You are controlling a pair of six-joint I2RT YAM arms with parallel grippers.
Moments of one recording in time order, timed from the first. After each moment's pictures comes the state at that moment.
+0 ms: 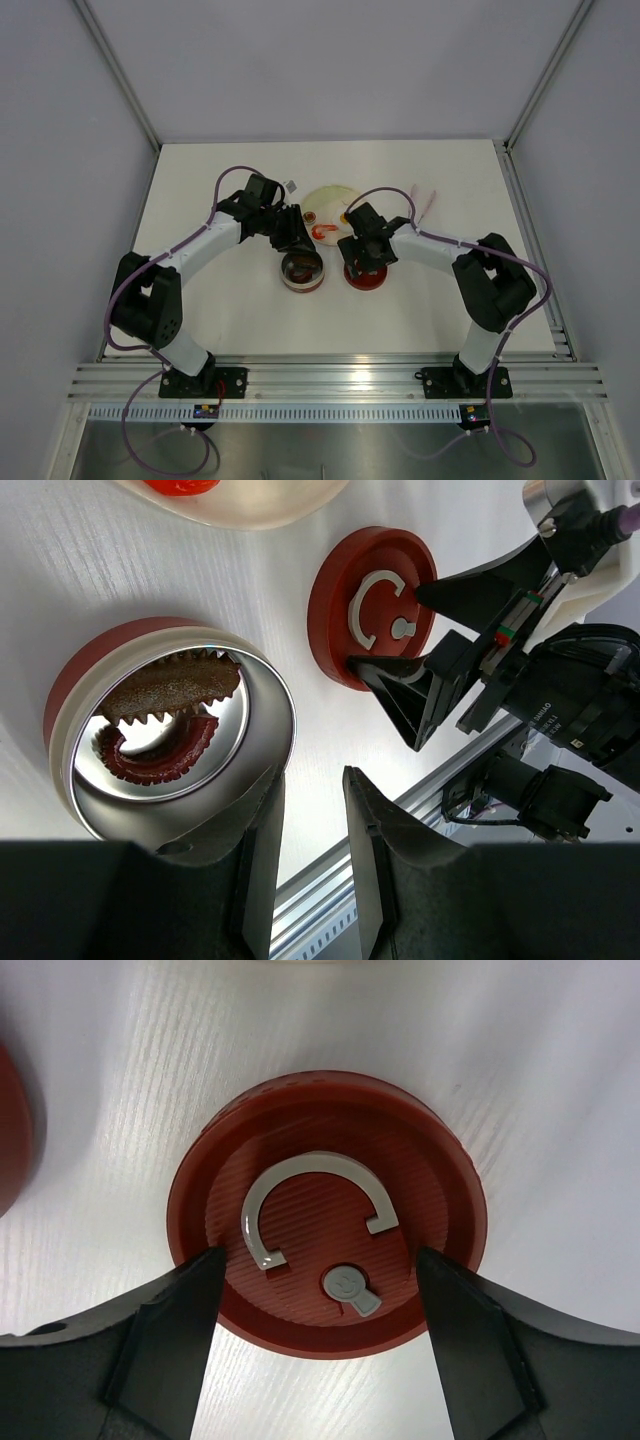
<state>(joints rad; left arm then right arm) -0.44 1.59 1.15 -0.51 0.49 -0.59 0.66 1.77 1.11 -0.50 0.09 0.24</state>
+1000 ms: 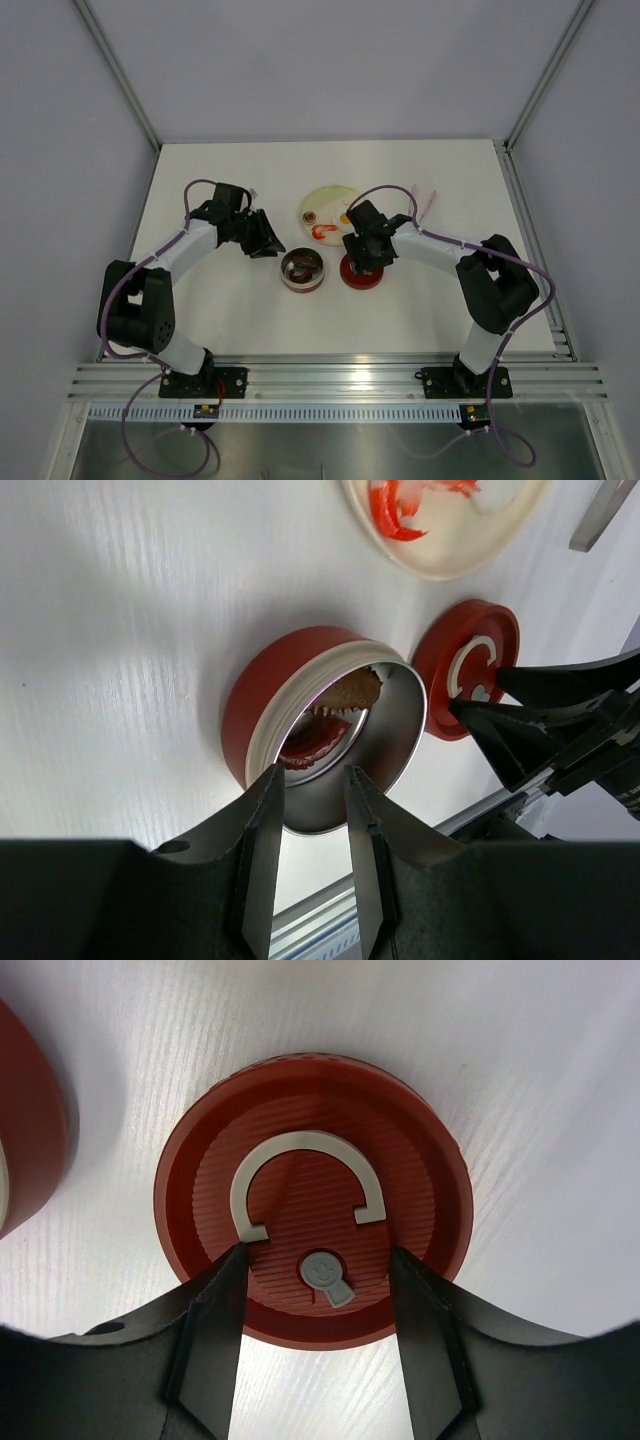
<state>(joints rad) -0.23 1.54 1.01 -0.50 0.45 -0.62 0.66 1.75 1.13 -0.53 0.07 0.30</state>
